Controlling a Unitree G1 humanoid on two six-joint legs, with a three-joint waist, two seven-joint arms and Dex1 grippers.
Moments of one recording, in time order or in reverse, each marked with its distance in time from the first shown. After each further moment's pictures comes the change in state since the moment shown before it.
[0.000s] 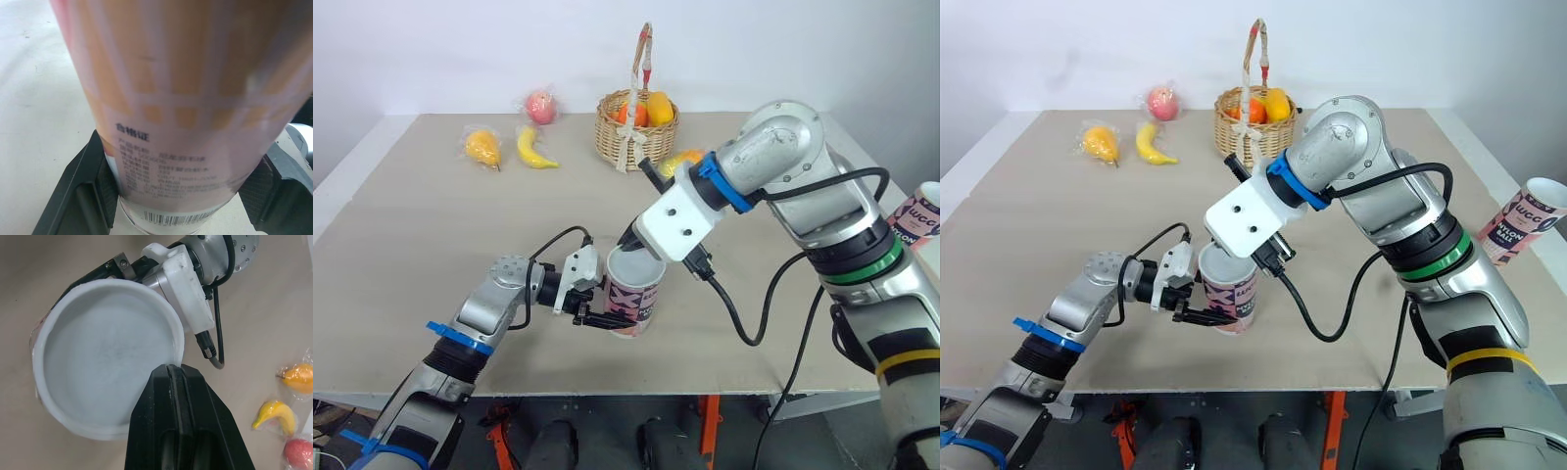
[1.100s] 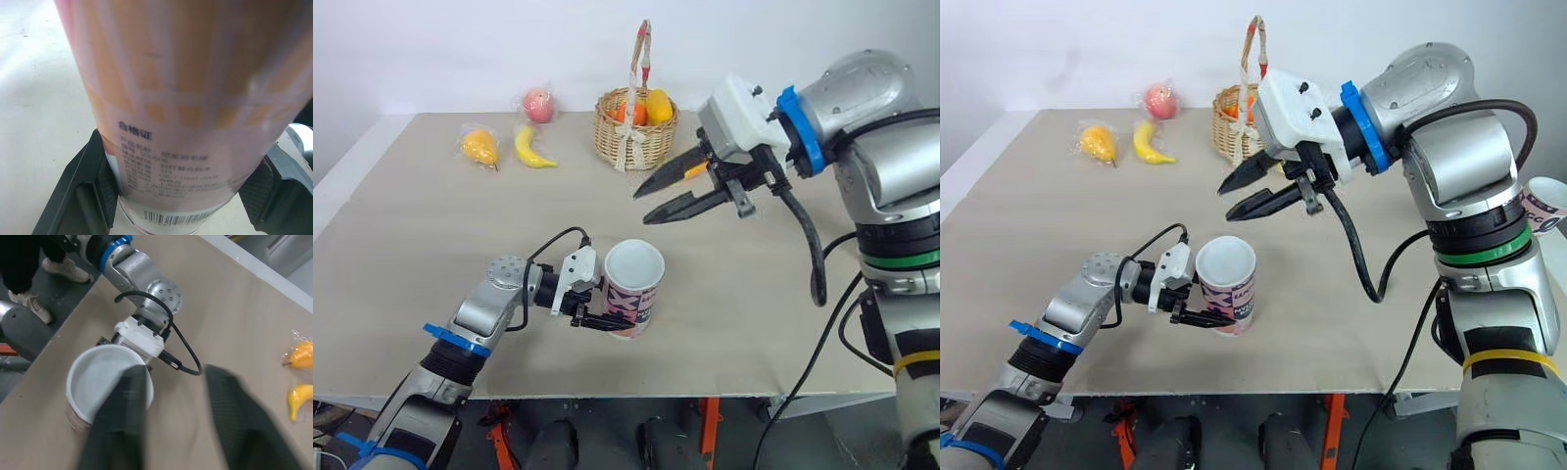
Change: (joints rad) left arm 0.012 0.007 0.008 -0.019 -0.005 0.009 0.000; right arm -0.012 -0.076 -0.212 0.003 0.344 0.459 0.010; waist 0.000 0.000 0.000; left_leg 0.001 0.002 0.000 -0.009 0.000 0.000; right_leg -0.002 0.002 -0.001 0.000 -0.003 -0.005
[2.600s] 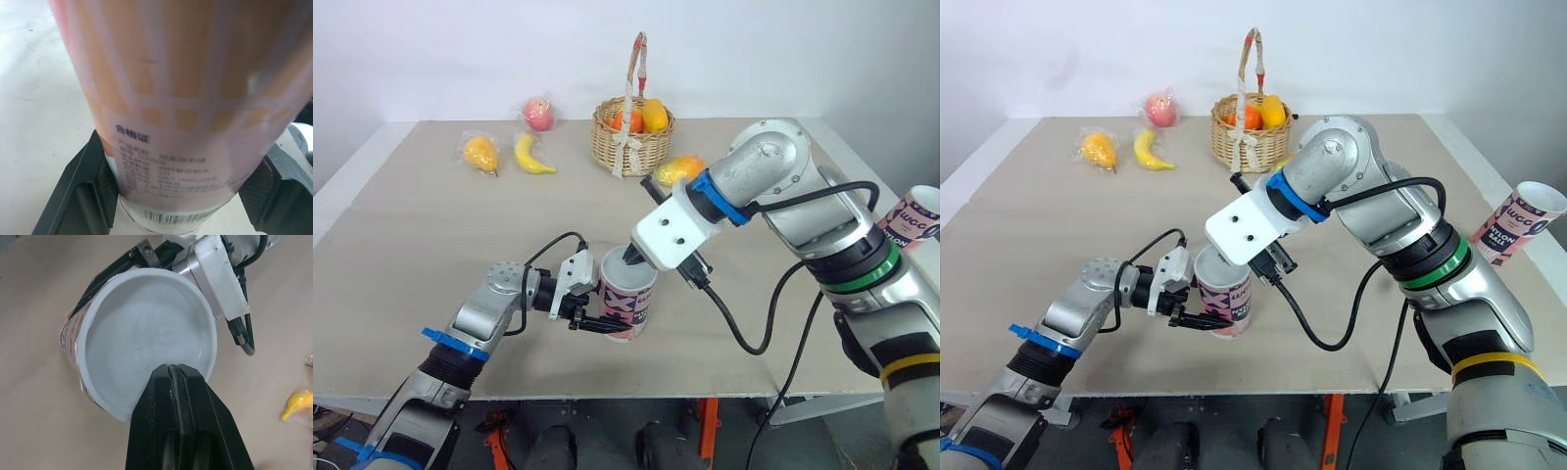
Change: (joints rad) left arm 0.022 0.004 0.003 0.011 0.008 0.003 0.014; right arm 0.041 0.060 0.272 -0.048 -0.347 -0.332 -0.005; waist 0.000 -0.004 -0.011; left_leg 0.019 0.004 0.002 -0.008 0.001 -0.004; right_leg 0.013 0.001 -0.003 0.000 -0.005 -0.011
